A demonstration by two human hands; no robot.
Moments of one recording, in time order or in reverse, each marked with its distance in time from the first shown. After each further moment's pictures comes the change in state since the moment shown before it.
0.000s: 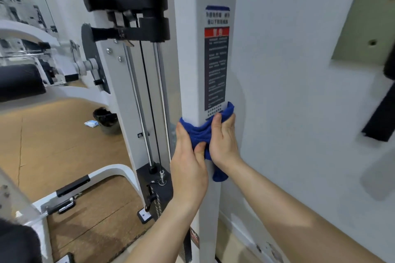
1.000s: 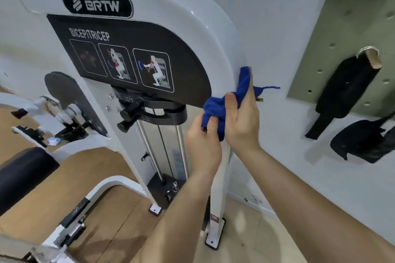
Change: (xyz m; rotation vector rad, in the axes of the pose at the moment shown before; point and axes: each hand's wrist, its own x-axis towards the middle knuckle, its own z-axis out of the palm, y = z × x) left_hand 0.199 0.197 -0.140 -0.534 -0.351 -0.230; right_hand 0.089 -0.299 0.017 -0.216 0.390 -0.002
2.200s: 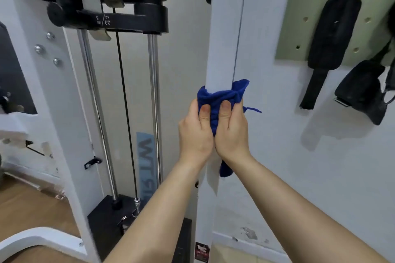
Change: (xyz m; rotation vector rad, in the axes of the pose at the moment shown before) left_hand -0.024 -0.283 0.000 -0.087 -0.183 0.470; right_hand -0.138 0.244 0.050 -0.048 0.130 -0.246
